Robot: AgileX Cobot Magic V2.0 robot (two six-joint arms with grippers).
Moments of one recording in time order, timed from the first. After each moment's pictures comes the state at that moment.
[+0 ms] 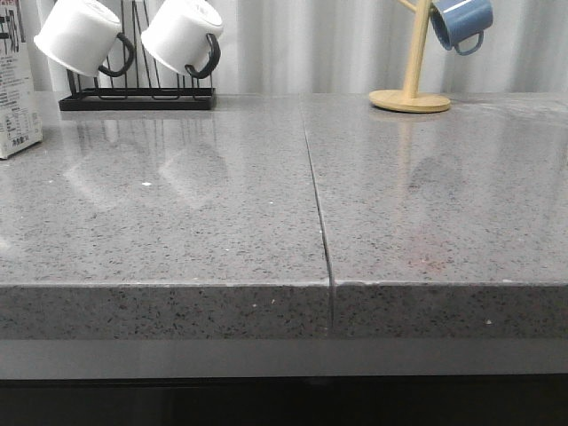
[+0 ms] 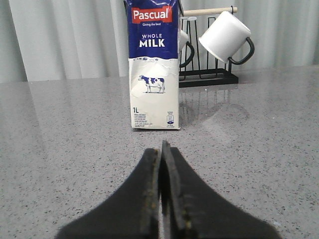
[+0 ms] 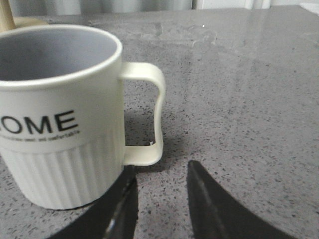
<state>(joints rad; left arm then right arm) -0.05 0.00 0.00 0.06 0.07 0.03 -0.30 1.36 -0.30 -0.03 -0.78 0.03</state>
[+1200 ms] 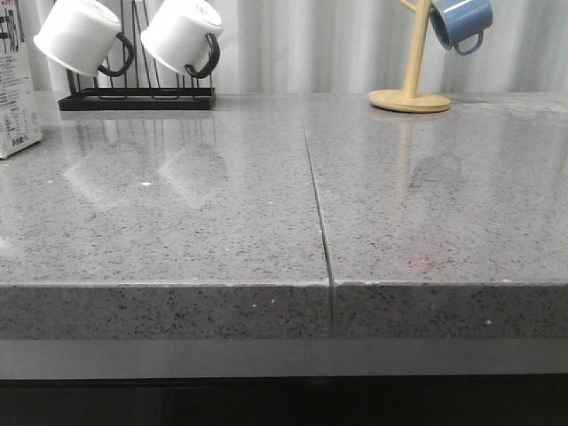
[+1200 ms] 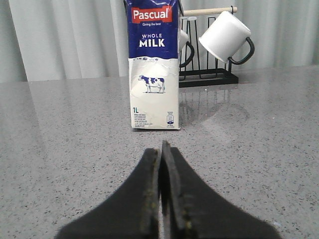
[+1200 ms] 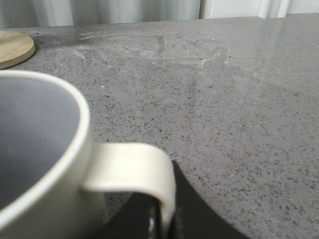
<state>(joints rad) -0.05 0.00 0.00 0.06 0.07 0.03 -0.29 1.62 -0.57 -0.04 -0.79 0.04</state>
